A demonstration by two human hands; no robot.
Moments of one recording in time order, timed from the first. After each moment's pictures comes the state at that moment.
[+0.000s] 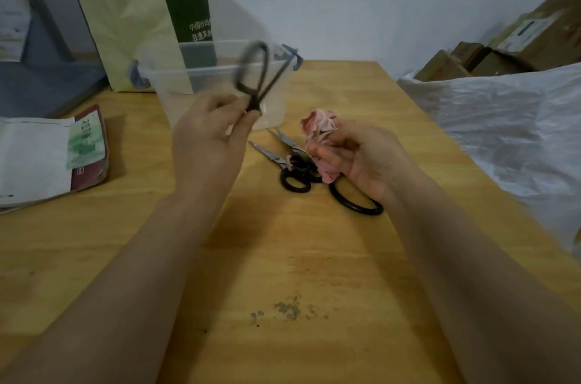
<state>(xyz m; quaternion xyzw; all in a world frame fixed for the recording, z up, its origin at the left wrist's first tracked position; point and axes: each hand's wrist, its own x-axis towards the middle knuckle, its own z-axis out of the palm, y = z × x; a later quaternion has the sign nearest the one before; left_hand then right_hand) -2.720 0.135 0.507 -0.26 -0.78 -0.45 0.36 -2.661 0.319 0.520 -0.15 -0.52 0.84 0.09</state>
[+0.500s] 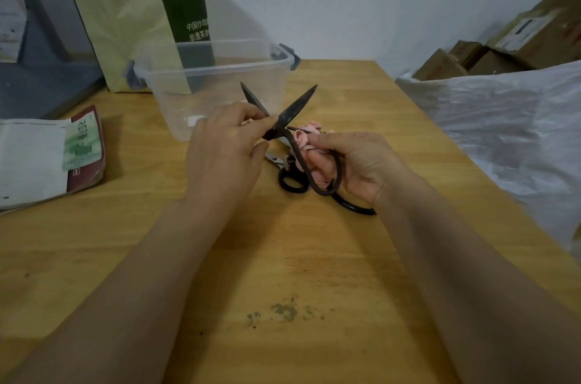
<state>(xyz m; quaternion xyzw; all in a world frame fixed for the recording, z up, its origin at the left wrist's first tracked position) -2.721 0.142 0.497 -0.32 -0.84 -0.22 0.37 -2.661 0.312 0.518 -0.17 -0.56 0.81 0.02</state>
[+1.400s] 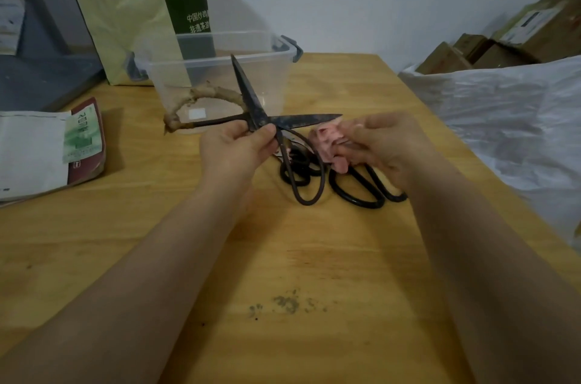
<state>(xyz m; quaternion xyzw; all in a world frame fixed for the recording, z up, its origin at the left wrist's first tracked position) -2.696 0.167 0.513 0.00 -0.59 -0.81 -0.03 -2.656 0.335 0.526 -0.19 -0.67 0.70 0.13</state>
